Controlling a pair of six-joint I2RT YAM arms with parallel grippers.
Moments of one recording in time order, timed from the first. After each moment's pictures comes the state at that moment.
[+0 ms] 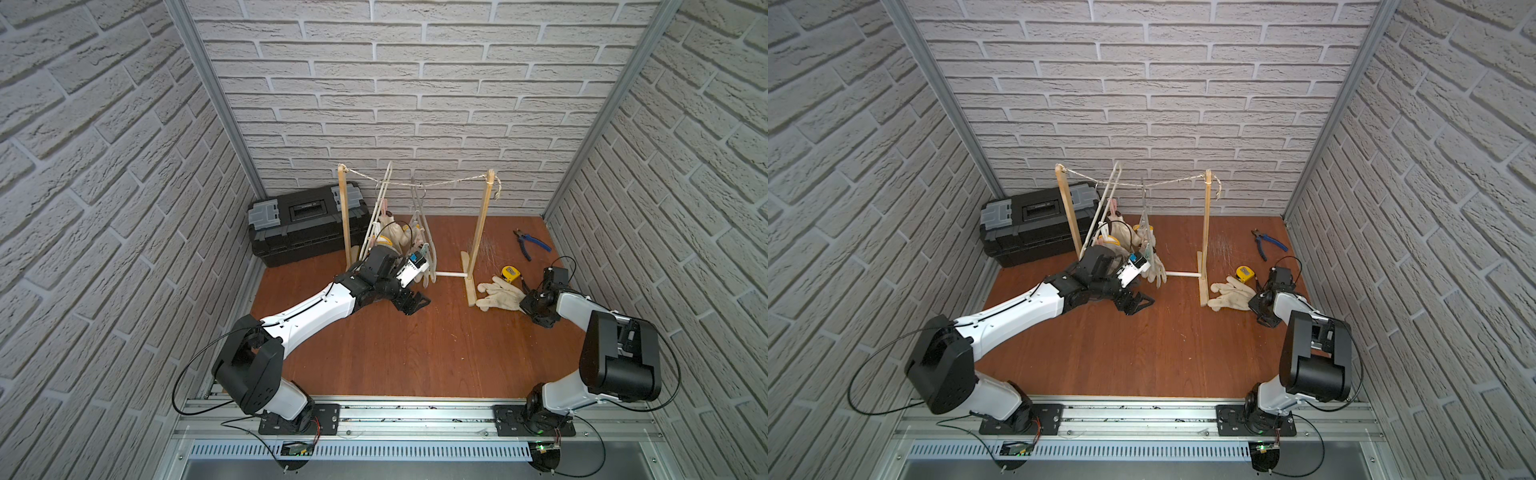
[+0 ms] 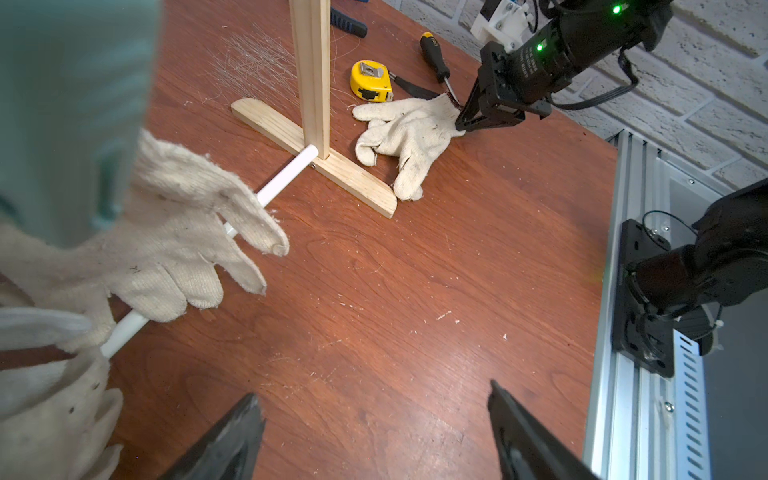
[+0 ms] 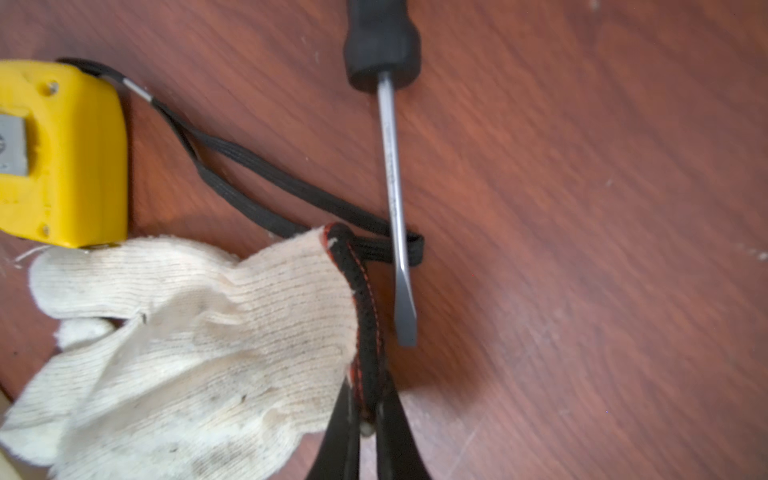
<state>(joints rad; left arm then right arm) -0.69 1.49 1.07 -0.32 0.44 0.11 -0.32 1.53 0.75 -0.41 -0.01 0.57</state>
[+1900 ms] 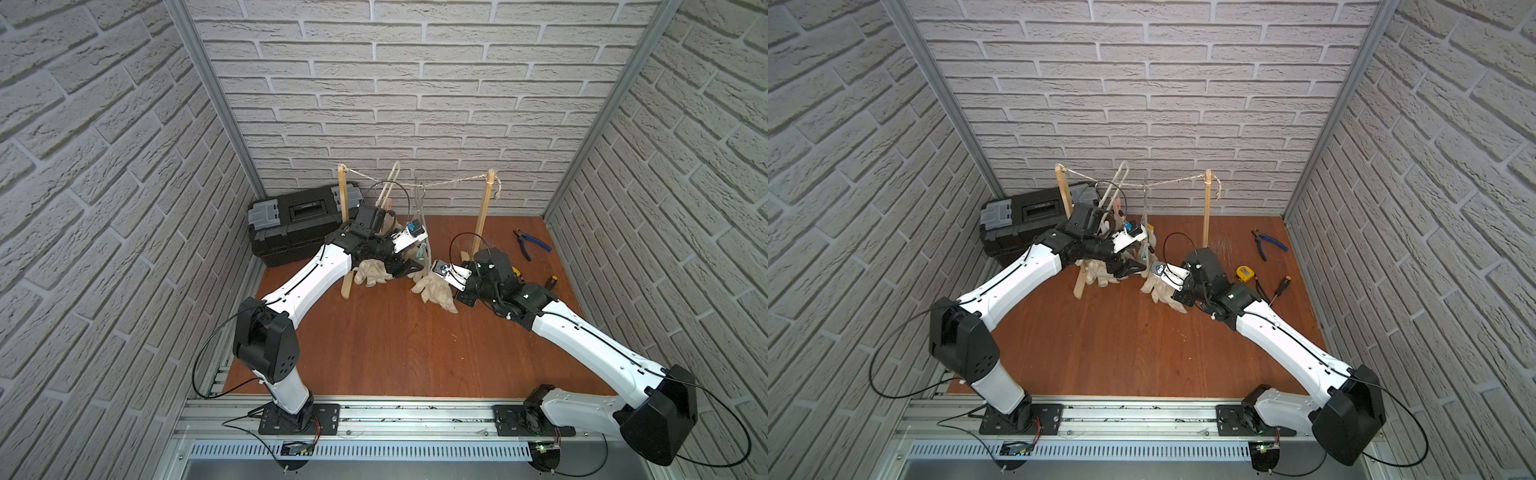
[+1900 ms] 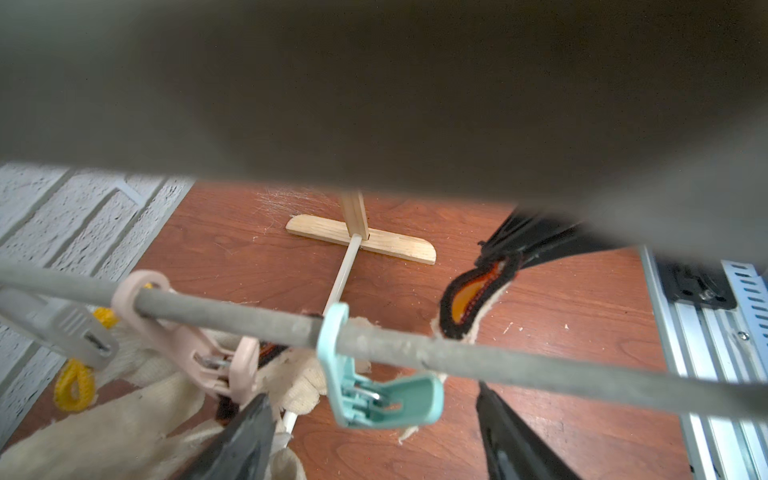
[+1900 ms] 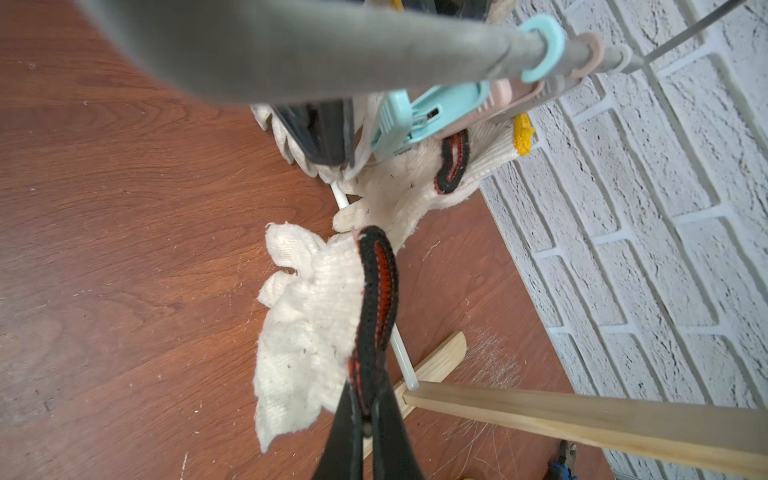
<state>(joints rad) -0.53 1.68 1.53 -0.59 0.65 0.60 0.55 1.22 1.02 -0.46 0.02 -0.68</state>
